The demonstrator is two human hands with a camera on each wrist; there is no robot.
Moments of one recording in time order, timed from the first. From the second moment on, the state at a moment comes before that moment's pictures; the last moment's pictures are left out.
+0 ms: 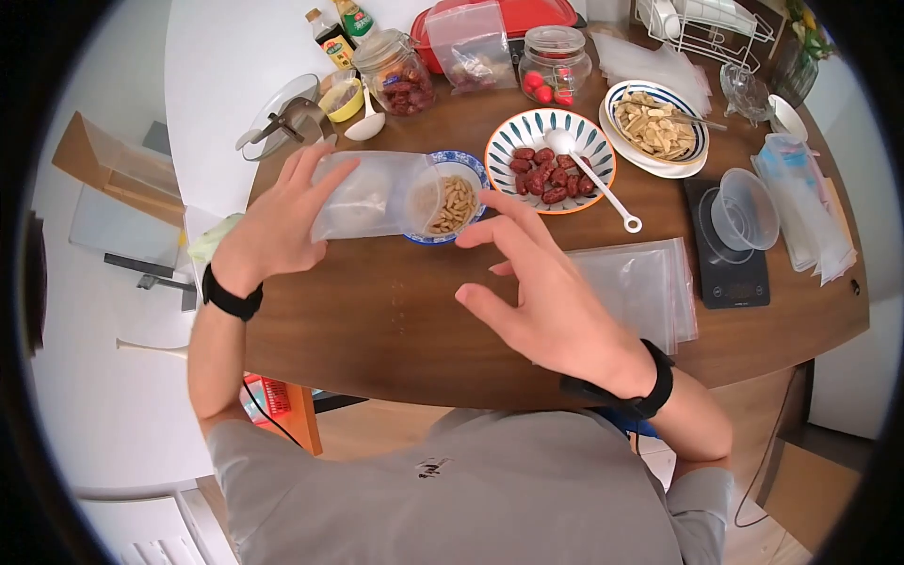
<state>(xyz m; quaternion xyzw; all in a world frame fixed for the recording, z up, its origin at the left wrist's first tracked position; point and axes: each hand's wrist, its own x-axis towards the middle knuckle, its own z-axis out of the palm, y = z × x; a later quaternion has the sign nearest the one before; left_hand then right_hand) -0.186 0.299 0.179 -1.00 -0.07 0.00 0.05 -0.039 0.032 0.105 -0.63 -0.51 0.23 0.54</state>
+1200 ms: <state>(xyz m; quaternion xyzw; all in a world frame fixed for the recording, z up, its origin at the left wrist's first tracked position) -0.166 0.215 0.162 -0.97 0.08 -0.23 -0.11 -0.018 -0.015 0.089 -0.53 -0.33 0.20 0.76</state>
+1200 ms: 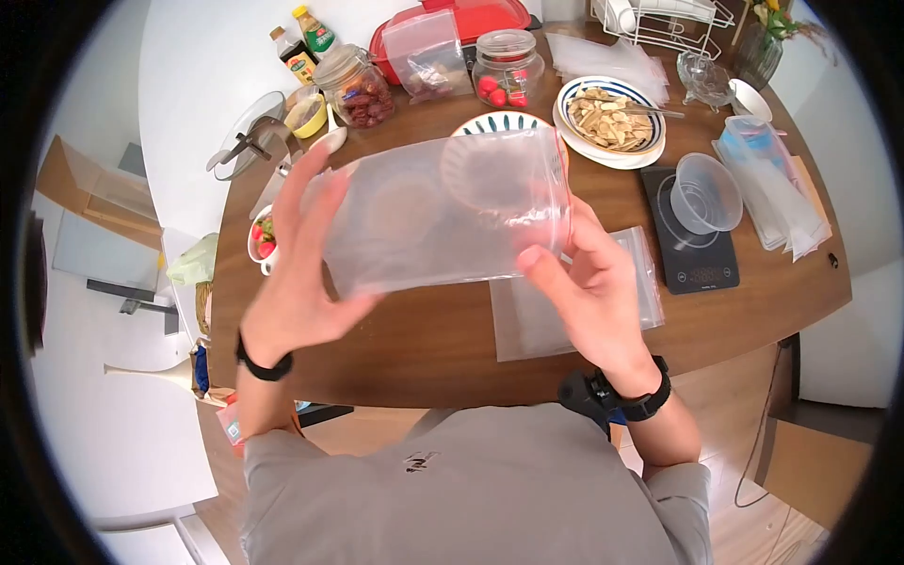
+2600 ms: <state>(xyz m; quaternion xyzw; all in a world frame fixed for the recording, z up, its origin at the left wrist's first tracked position) -0.150 0.119 0.089 -0.85 0.03 -0.25 -0.46 -0.029 -0.085 0.160 -0.76 -0.53 -0.17 0.34</state>
